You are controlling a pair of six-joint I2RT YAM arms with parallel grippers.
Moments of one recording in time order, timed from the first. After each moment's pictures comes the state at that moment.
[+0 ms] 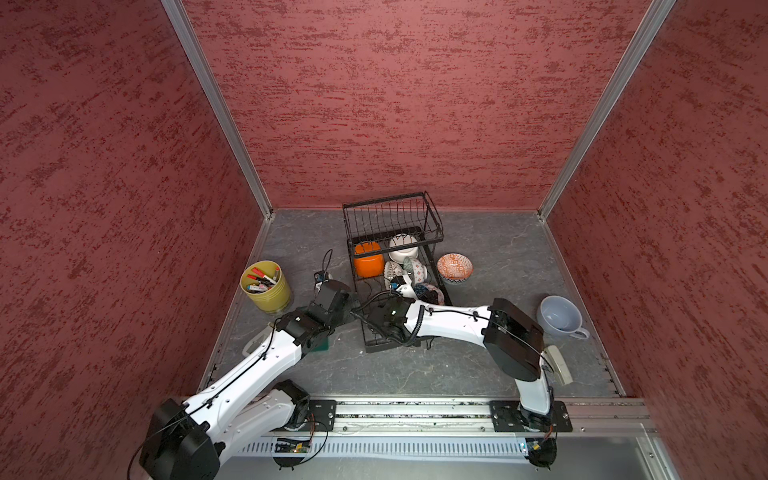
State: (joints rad) left arm -0.56 0.97 0.65 -0.58 -0.25 -0.79; right arm 1.13 2.03 1.47 -1.23 1.14 0.70
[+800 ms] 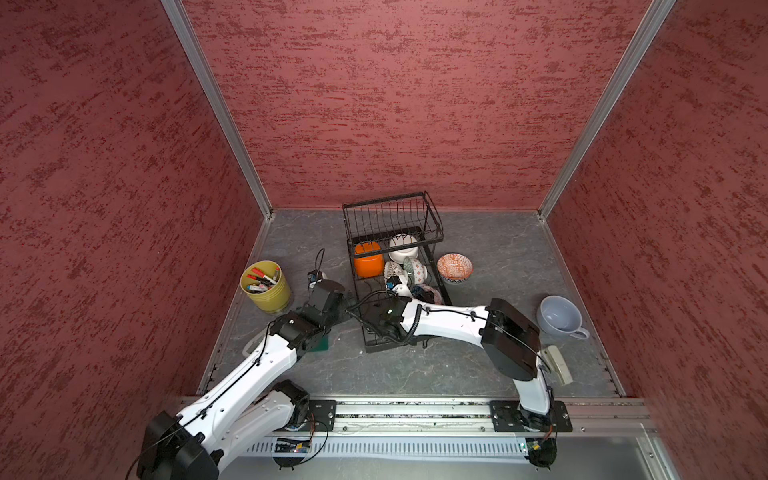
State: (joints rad) left arm -0.51 0.91 0.65 -0.58 -0.24 -0.79; right arm 1.14 2.05 1.53 -1.24 1.08 0.66
